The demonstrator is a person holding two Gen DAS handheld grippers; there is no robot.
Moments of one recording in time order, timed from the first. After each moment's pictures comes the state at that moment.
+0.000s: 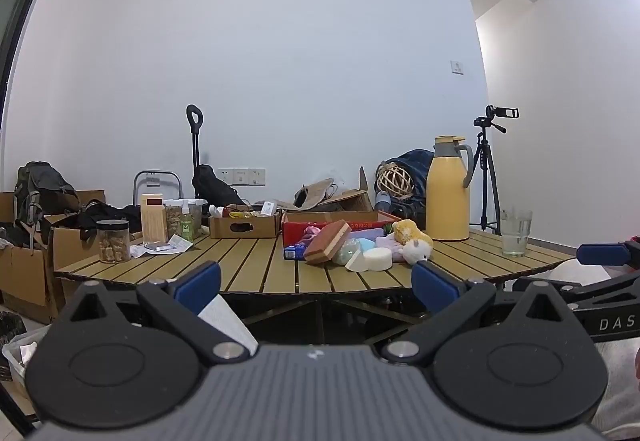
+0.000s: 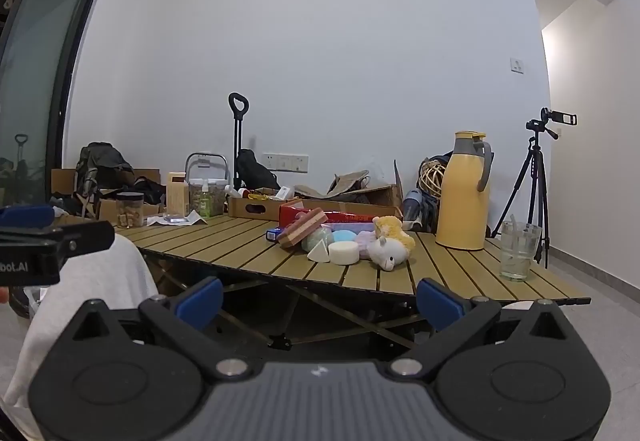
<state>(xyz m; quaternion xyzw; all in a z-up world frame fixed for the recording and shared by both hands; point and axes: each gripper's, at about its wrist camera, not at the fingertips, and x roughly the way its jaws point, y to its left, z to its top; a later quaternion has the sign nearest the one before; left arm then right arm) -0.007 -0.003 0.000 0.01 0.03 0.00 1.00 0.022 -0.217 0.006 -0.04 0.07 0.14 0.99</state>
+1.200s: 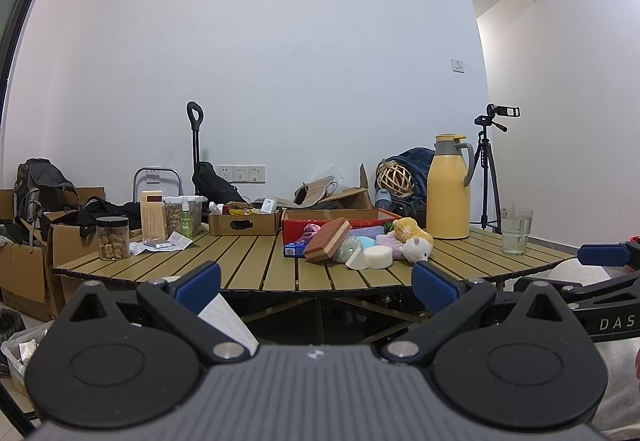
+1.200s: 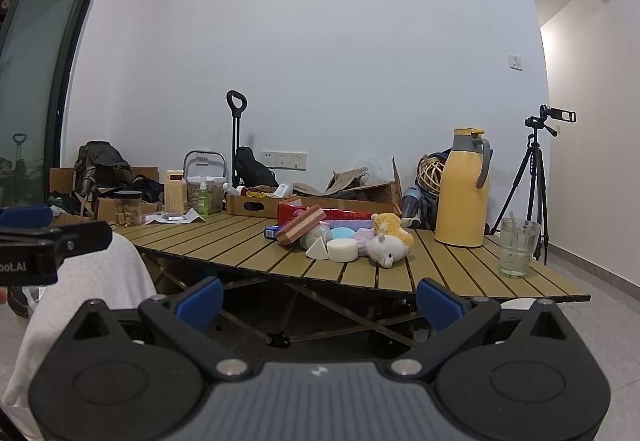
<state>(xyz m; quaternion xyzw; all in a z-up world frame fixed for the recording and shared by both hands) -0.005 -0.003 0.000 0.01 0.03 0.00 1.00 0.023 -0.217 0.006 -0.04 0.07 0.14 0.99</state>
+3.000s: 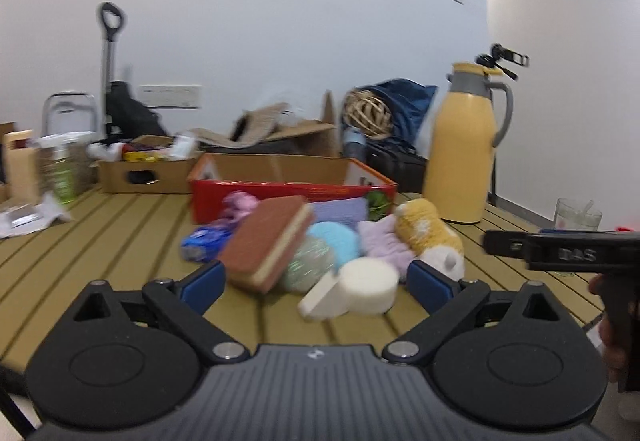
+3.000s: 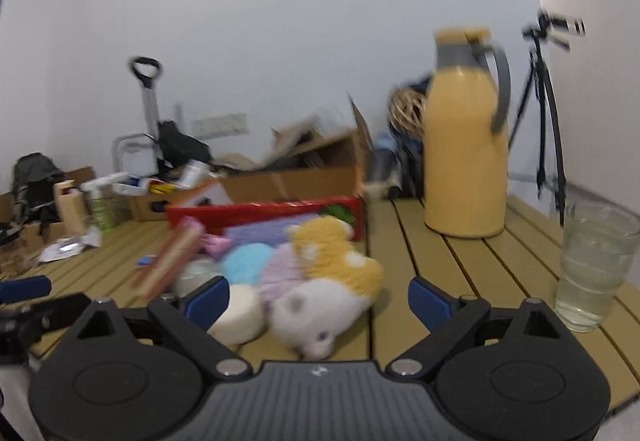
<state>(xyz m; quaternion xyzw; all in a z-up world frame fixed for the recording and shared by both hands) 0.360 -0.031 0.001 -0.02 0.15 -0.09 0.98 0.406 -0.261 0.002 0.04 0.20 0.09 0.98</state>
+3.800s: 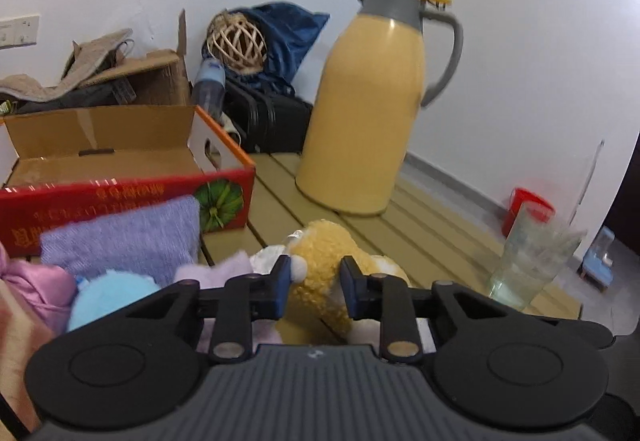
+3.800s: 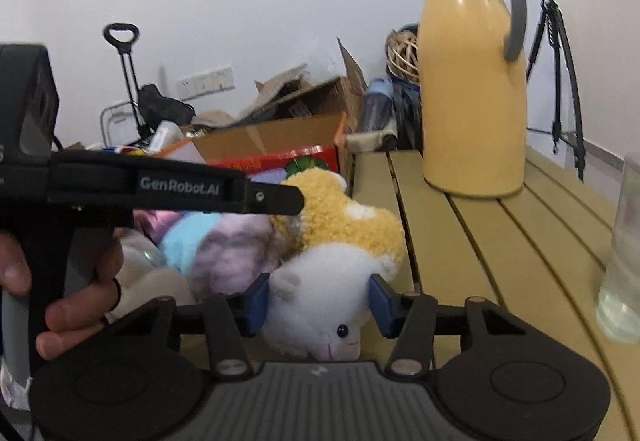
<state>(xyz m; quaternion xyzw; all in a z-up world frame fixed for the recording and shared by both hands) 0.552 -0.124 -0.001 -0.05 0.25 -0.28 0.93 0.484 -0.278 -0.030 0.04 0.24 0.12 0.96</state>
